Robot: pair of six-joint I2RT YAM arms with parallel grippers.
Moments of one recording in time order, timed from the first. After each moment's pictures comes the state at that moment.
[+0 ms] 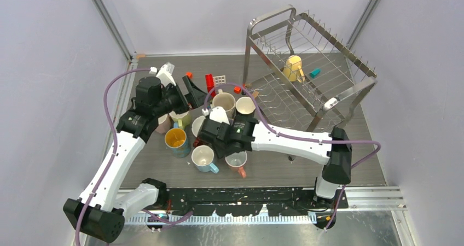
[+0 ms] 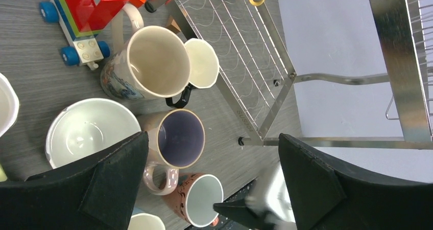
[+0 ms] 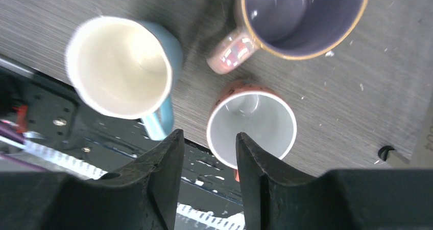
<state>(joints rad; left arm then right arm) -0.31 1.00 1.07 -0.47 0.36 -0.69 1.28 1.73 1.57 -1.02 0.34 0.73</state>
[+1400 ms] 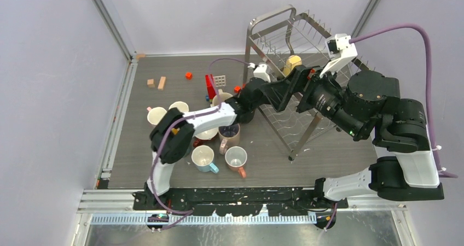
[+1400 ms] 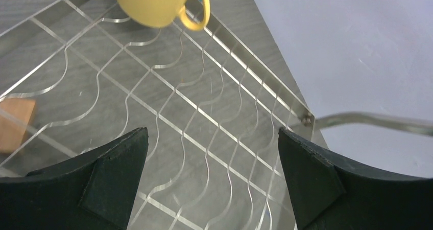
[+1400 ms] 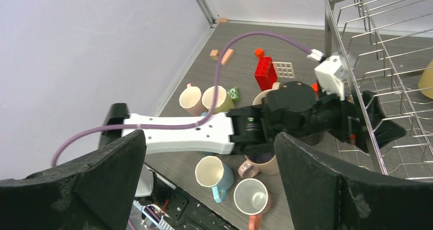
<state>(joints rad) -0.89 1.96 1.46 0.26 -0.12 -0.65 1.28 1.23 2.15 -1.07 0.65 0.53</state>
